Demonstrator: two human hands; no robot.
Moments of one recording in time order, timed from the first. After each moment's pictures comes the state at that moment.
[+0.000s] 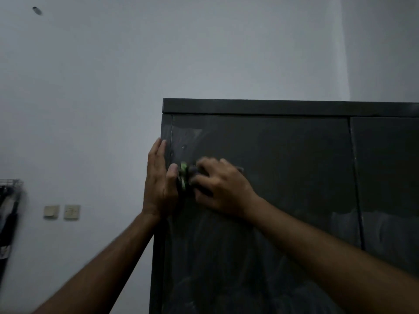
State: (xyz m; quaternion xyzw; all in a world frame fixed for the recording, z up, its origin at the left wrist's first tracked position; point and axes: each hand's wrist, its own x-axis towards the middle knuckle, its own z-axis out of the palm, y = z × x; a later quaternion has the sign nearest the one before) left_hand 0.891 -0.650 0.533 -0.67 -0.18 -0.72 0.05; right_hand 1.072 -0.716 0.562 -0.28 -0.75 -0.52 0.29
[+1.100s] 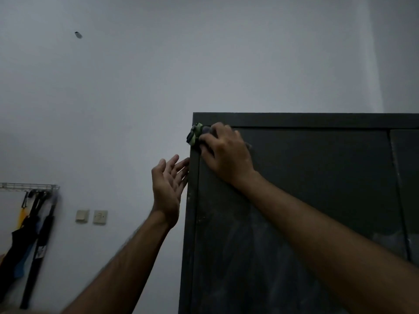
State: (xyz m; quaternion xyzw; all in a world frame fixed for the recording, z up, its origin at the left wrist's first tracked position) left_hand 0.852 -0.660 0.553 -0.53 -0.03 -0.73 -0.42; right_hand 1.002 -0.697 0.644 -0.36 -0.66 -0.53 0.39
